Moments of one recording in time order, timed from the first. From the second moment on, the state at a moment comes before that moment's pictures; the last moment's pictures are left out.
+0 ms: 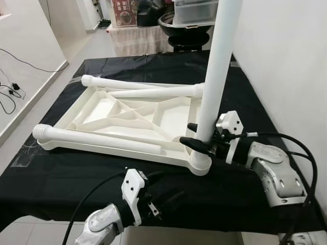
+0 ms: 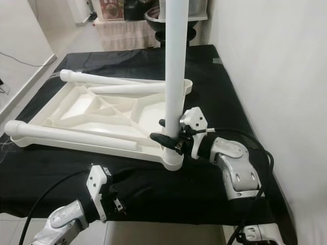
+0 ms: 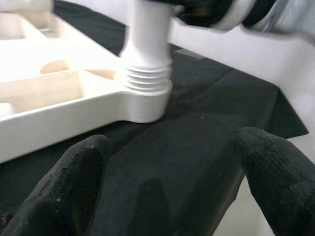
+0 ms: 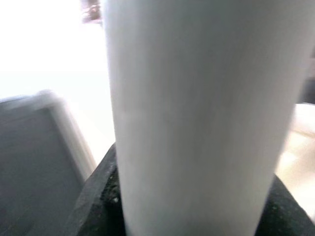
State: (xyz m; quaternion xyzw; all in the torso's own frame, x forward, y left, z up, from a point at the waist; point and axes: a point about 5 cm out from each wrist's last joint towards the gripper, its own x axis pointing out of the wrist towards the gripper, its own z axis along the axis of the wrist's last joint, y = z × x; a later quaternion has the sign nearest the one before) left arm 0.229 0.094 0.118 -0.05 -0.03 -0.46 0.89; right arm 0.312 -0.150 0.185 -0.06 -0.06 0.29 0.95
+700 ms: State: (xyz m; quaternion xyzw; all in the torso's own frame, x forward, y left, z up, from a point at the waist) left arm 0.231 0.094 0.122 -0.05 -0.03 -0.46 0.88; right arm 0.296 -0.122 0.160 -0.04 -0.02 0.31 0.95
